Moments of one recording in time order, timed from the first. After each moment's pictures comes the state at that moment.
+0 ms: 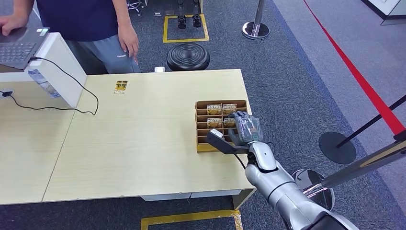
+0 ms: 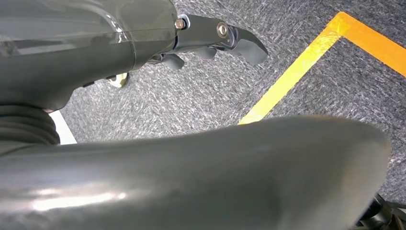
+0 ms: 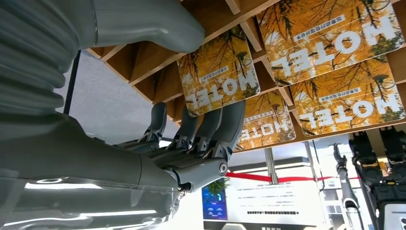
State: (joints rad) left arm -0.20 0.07 -0.88 -0.24 0.18 0.22 -0.01; right arm -0.60 -0.07 0.67 -0.50 0.89 -0.53 0.07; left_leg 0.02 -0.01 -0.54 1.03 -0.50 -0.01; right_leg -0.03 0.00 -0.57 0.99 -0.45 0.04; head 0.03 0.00
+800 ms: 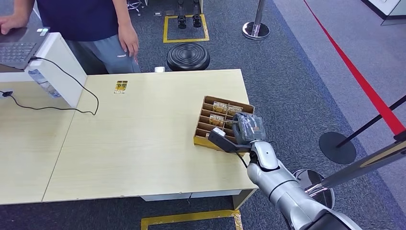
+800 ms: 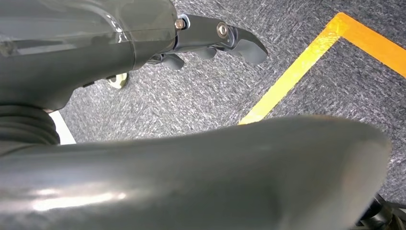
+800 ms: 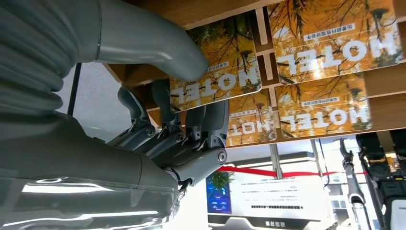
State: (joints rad) left arm -0.20 0.07 -0.88 -0.24 0.17 0.22 -0.01; right arm -0.60 -0.07 0.67 -0.50 0.89 -0.54 0.06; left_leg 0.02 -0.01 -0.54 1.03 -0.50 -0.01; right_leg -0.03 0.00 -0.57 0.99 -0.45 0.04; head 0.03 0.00
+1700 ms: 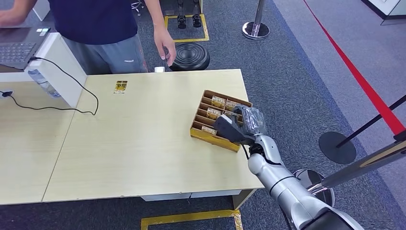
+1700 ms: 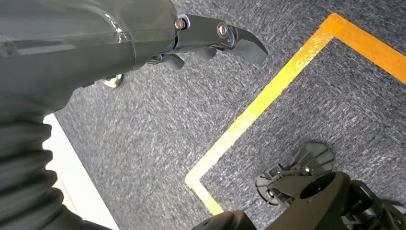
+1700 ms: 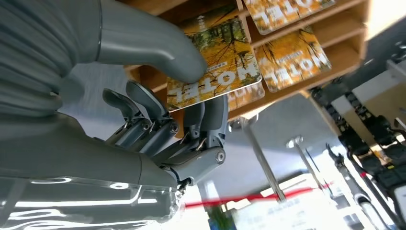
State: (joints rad) left arm -0.19 0.07 -0.87 -0.24 0.18 0.22 -0.04; right arm -0.61 -0.07 0.61 -0.57 0.57 -0.50 -0.10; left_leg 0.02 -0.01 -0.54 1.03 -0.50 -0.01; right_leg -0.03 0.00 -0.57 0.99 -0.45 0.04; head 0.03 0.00
